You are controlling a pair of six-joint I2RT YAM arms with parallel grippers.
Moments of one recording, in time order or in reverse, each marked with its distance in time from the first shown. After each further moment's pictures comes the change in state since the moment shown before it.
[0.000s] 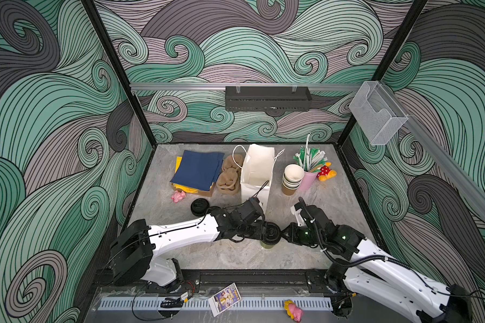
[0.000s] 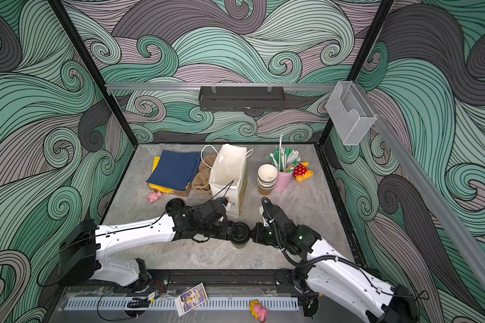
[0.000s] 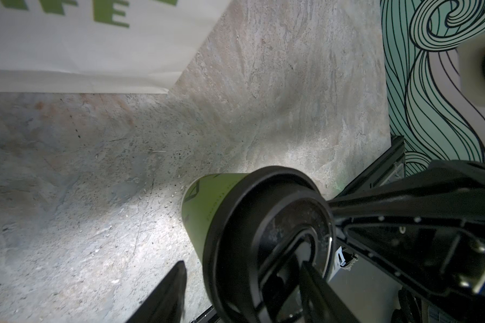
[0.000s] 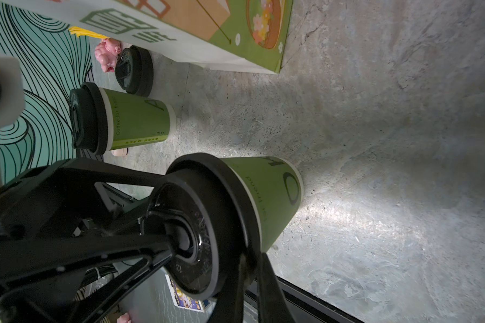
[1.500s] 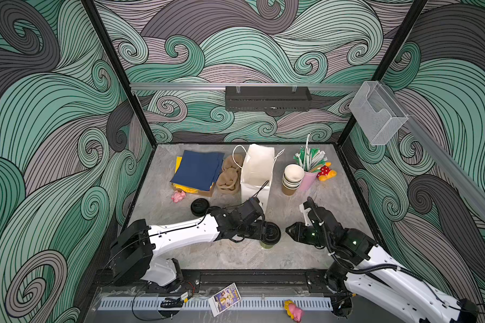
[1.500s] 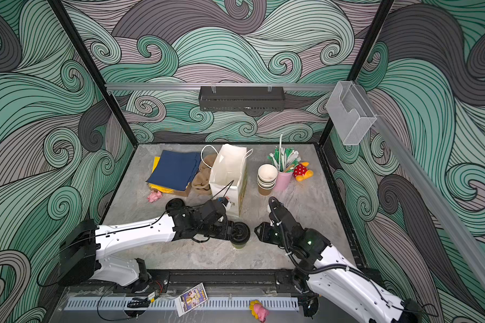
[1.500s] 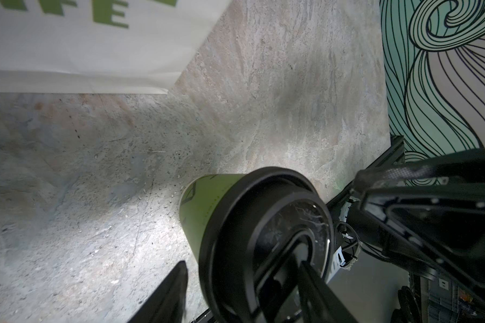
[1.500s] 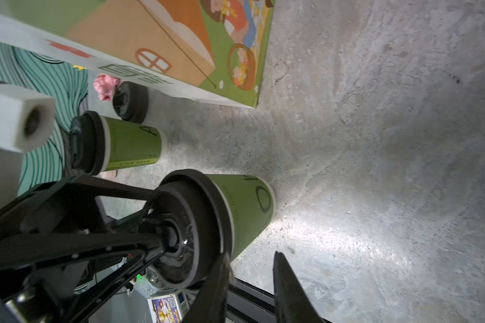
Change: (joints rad) left arm 0.000 0.000 0.000 0.002 0.000 0.000; right arm -0.031 -0.079 0.019 -0.100 0.126 -0.043
